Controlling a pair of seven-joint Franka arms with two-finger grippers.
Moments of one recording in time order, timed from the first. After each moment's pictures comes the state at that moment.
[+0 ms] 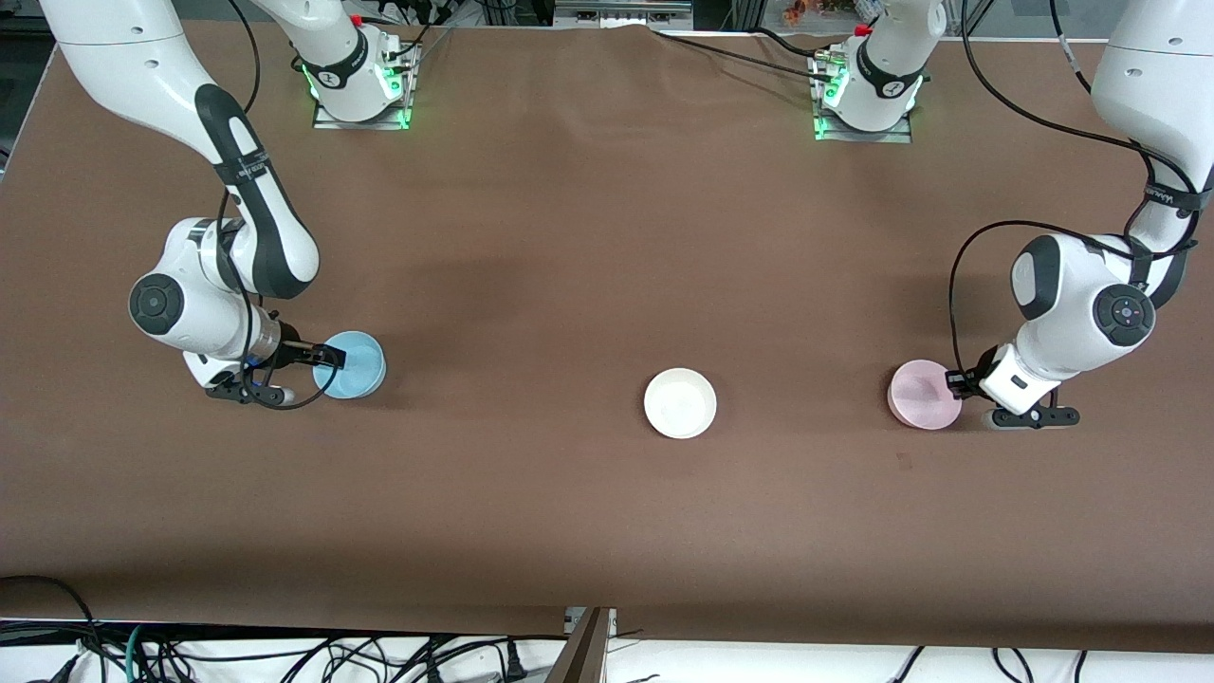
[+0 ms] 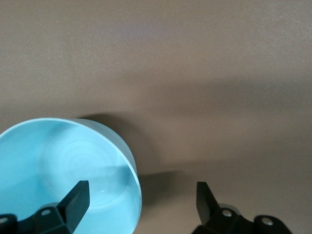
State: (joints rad) left arm 0.39 0.54 -0.28 -1.94 0.22 2.47 -0.07; right arm 0.08 0.50 -0.05 -2.00 0.12 2.42 0.05
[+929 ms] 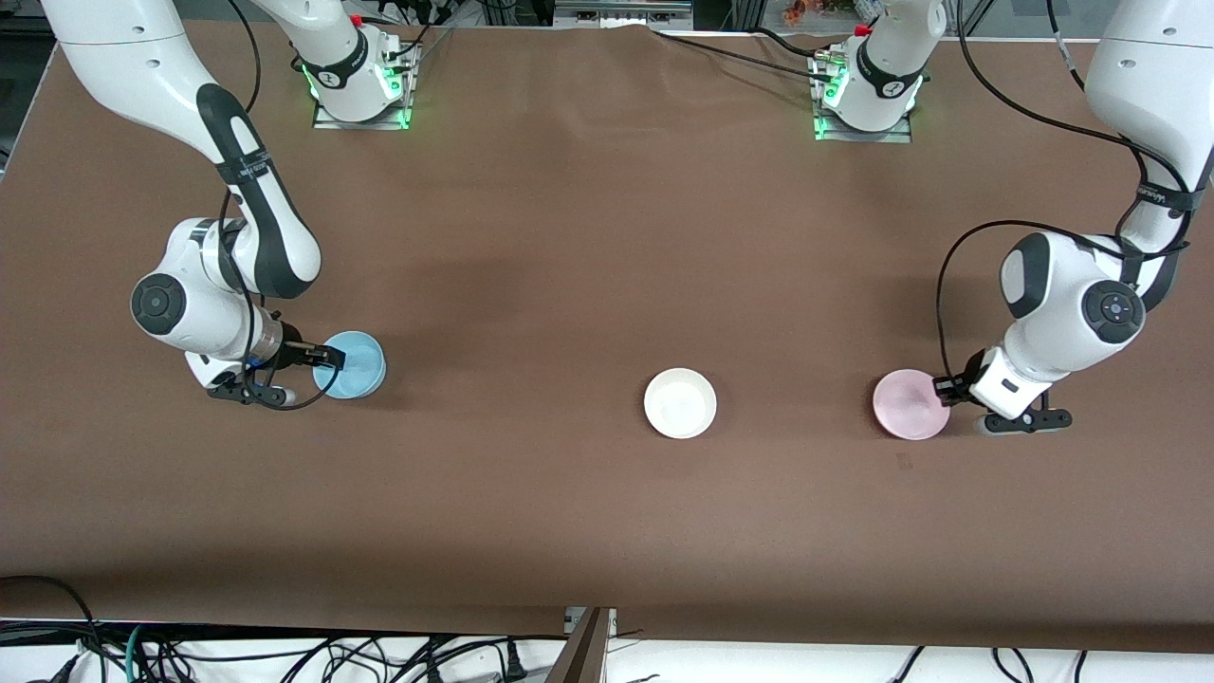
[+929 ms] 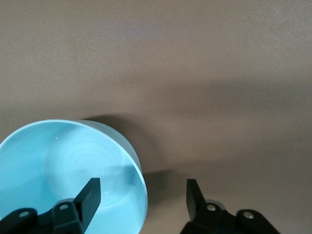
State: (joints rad) left arm 0.39 0.53 -0.36 -1.92 0.22 2.48 -0.22; right arm 0.08 0.50 -0.05 -1.99 0.12 2.42 0.06
